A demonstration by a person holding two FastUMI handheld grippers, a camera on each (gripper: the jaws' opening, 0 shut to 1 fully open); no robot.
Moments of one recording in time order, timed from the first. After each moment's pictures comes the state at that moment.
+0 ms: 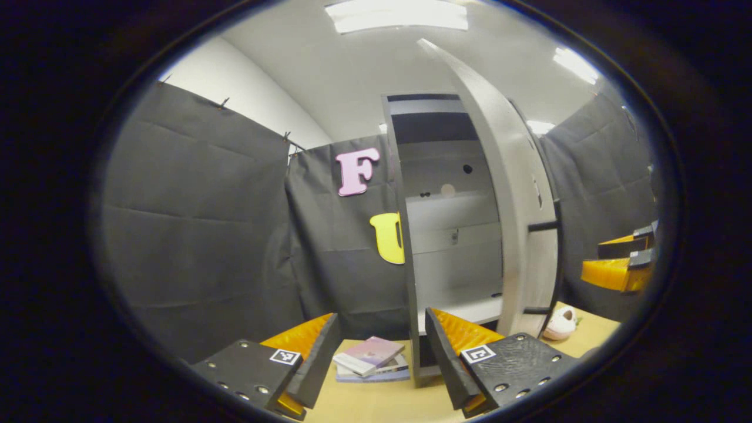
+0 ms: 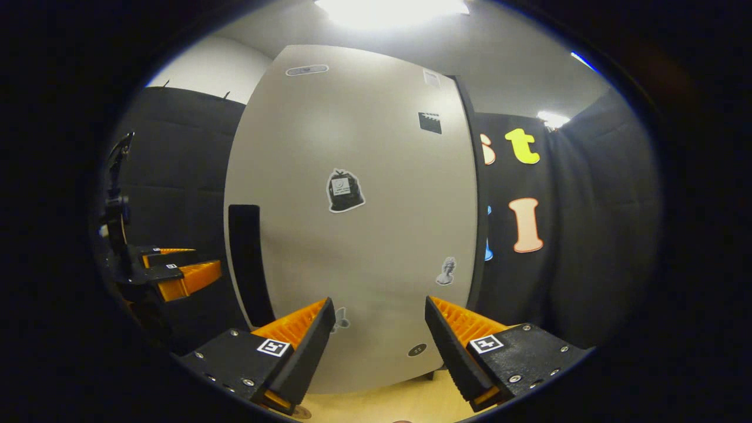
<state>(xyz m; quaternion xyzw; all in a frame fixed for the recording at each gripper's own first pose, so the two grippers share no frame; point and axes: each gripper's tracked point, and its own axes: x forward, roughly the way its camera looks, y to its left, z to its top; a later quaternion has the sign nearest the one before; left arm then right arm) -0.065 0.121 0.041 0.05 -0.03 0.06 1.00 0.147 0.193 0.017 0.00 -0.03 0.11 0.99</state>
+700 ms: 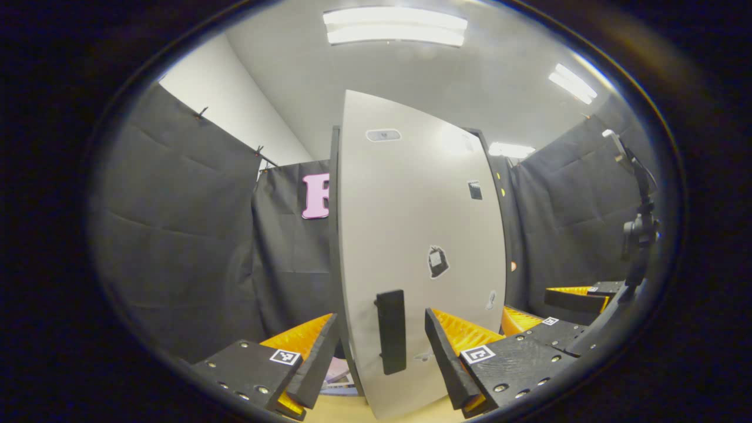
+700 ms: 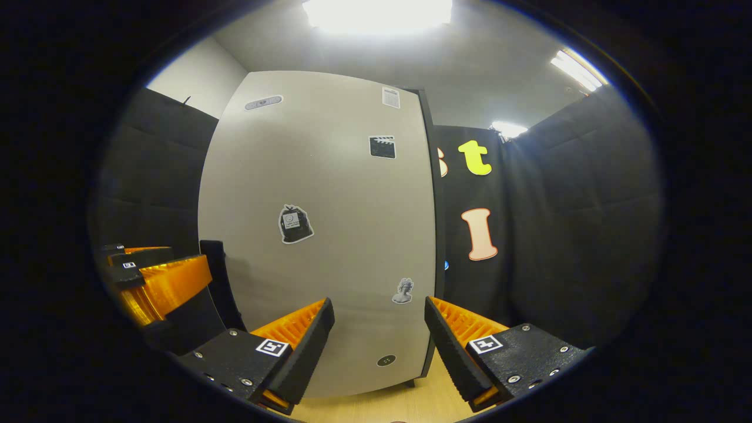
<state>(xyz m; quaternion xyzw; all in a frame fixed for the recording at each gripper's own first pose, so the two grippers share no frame) -0.059 -0.003 0.103 0.02 -0.07 -0.02 1.00 0.159 0.180 0.025 0.01 -0.04 0.01 1.00</state>
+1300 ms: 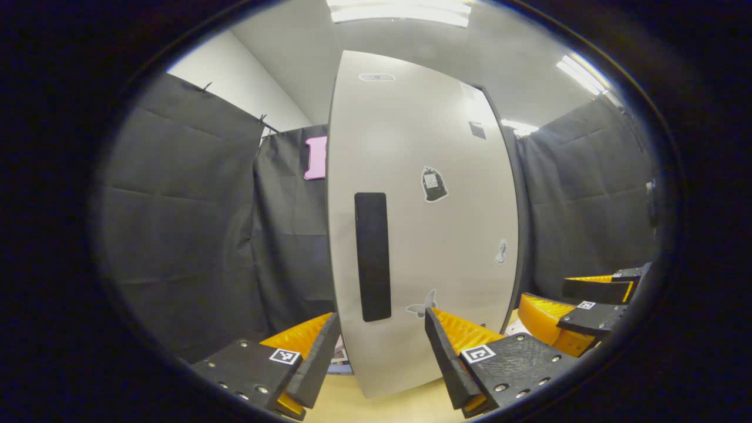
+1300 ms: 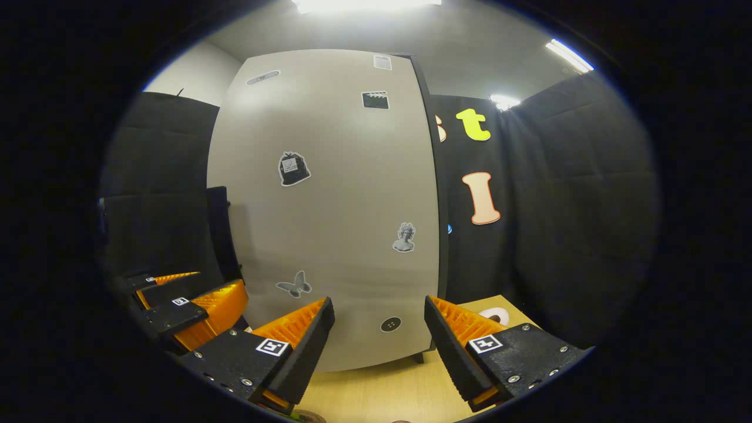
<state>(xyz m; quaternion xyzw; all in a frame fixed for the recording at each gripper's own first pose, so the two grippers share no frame) -0.034 -0.006 0.000 0.01 -0.01 -0.01 1.00 0.155 0.184 -0.033 0.04 0.02 0.03 1.00</state>
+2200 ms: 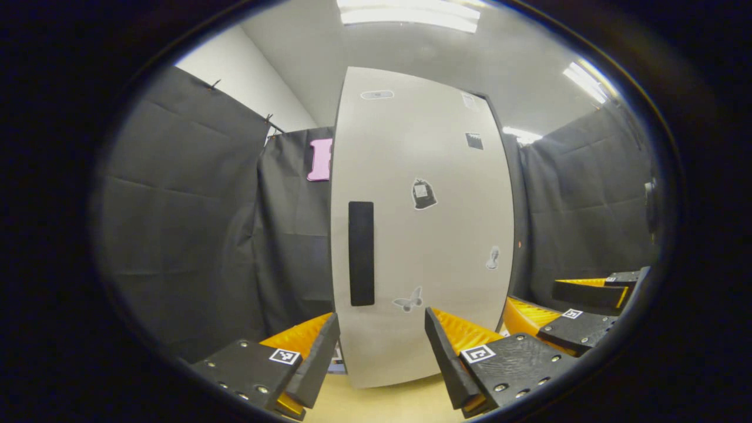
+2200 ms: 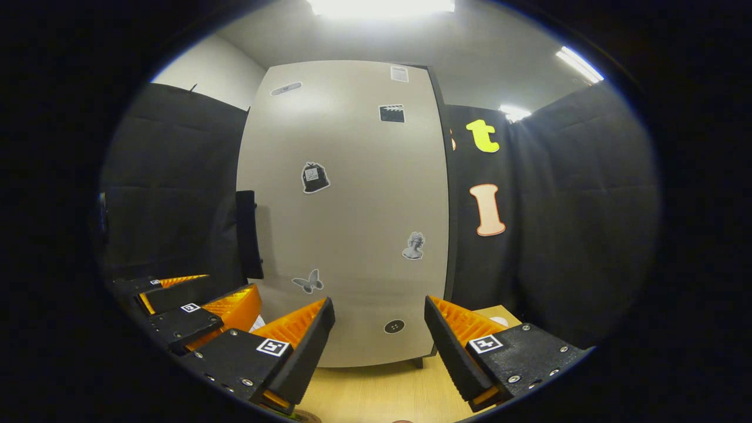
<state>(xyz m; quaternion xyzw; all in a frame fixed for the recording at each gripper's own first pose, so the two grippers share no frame) -0.050 -0.003 0.005 -0.01 -0.02 0.01 1.00 0.145 0.188 -0.027 0.00 0.00 0.03 1.00</state>
